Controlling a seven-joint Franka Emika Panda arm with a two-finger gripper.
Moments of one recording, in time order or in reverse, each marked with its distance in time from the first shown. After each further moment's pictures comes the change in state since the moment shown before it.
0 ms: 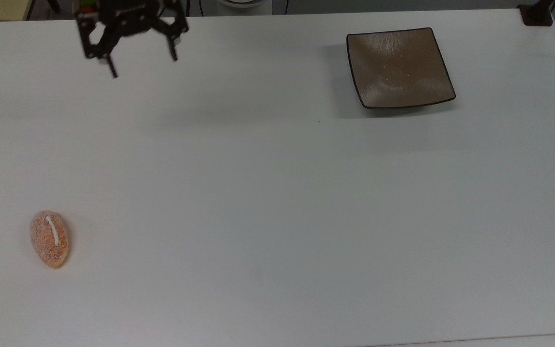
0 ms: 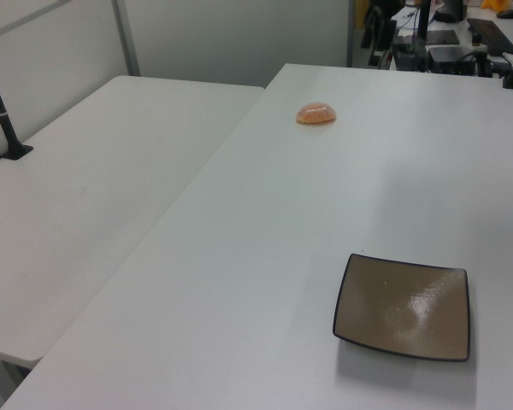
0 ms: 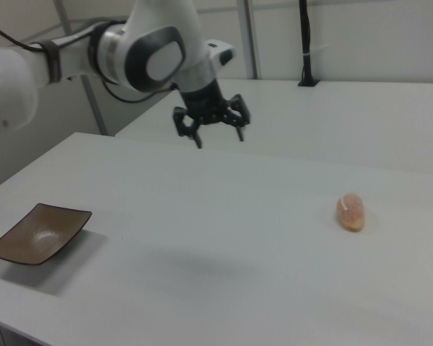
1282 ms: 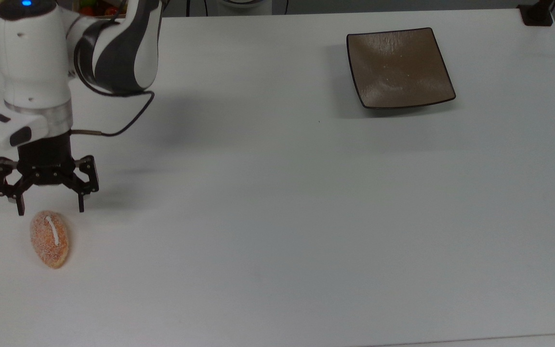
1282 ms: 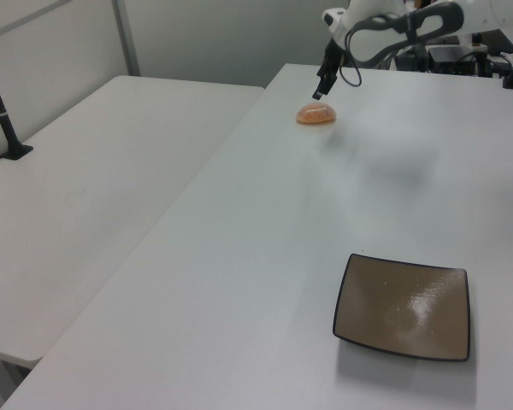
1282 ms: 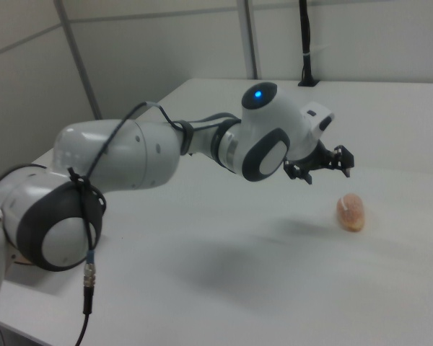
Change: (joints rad) arm -0.158 0.597 0.001 0.314 0.022 0.606 -0.001
